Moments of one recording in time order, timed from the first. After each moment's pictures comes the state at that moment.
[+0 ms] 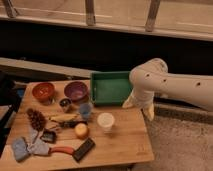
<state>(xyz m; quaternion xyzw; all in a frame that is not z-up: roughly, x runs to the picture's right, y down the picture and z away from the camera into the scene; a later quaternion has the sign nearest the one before) 0.166 0.108 0.677 -0.14 0.28 0.83 0.46</state>
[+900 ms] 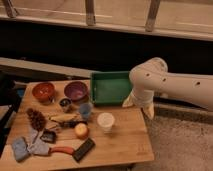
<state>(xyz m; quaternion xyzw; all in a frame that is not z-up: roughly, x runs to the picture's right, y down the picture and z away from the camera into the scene) 0.161 0.098 0.685 -0.14 0.27 0.82 0.48</state>
